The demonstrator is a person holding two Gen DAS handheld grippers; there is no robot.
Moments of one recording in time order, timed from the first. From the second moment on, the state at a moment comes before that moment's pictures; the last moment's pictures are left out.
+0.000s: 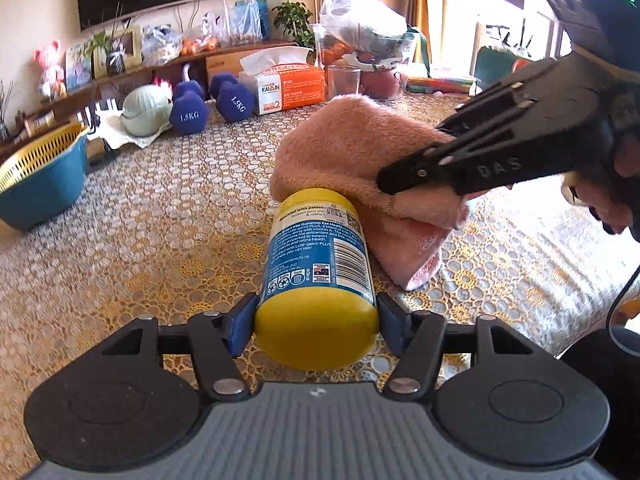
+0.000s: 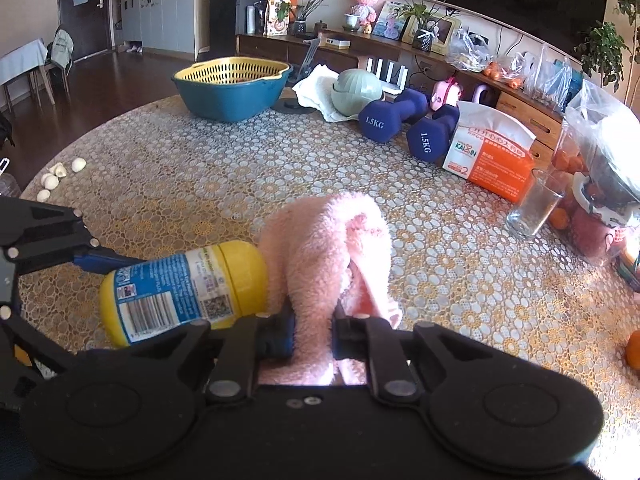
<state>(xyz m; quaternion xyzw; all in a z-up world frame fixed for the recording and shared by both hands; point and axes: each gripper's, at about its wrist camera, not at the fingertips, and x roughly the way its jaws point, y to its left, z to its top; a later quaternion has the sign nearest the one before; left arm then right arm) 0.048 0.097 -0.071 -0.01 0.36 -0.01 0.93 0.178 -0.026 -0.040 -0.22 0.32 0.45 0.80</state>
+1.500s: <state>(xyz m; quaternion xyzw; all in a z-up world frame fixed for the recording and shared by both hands) 0.051 0.101 -0.072 -0.10 0.39 -0.09 0.91 0.194 -0.045 -0.058 -0.23 0.36 0.47 0.77</state>
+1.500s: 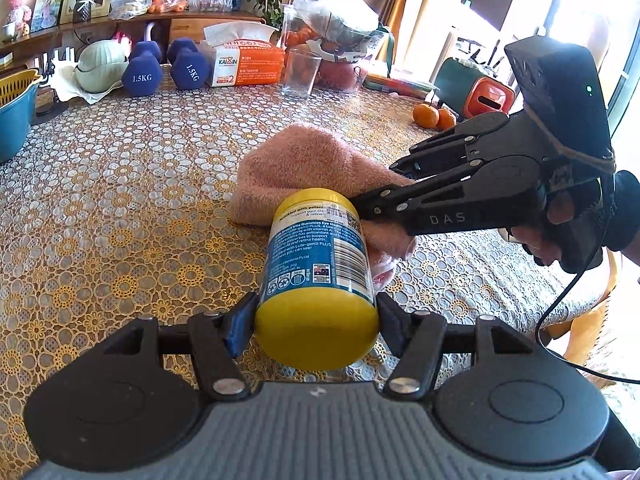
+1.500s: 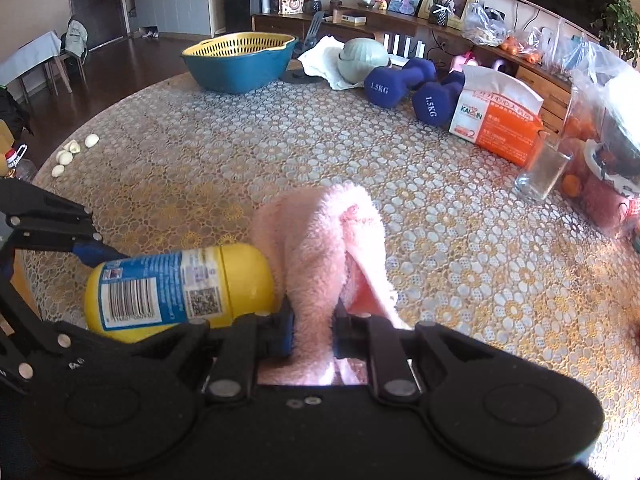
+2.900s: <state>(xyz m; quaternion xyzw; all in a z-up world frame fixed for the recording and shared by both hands) 0.050 0.102 -0.070 -0.07 0.38 -0.08 0.92 0.153 -0.042 -0.025 -0.27 0.29 0.51 0.77</state>
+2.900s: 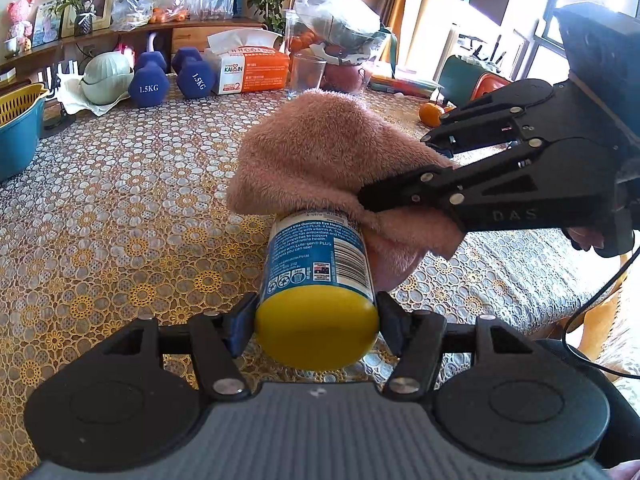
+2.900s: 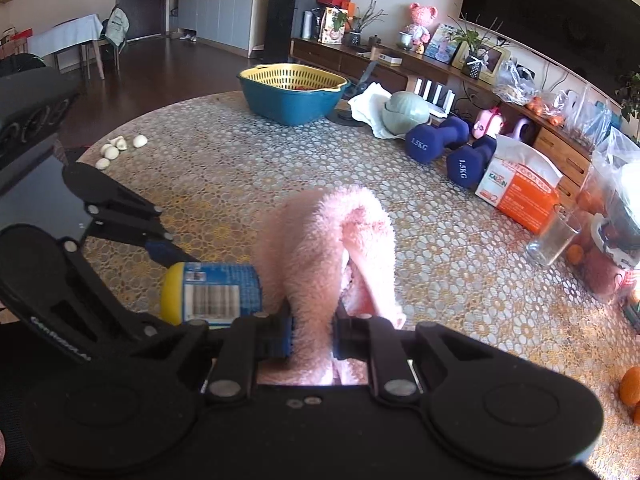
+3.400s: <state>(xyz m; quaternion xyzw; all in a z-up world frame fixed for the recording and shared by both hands) 0.047 0.114 -0.082 -0.09 0.37 -0.10 0.92 0.180 -0.023 -0.062 -0.29 0.33 0.47 0.76</state>
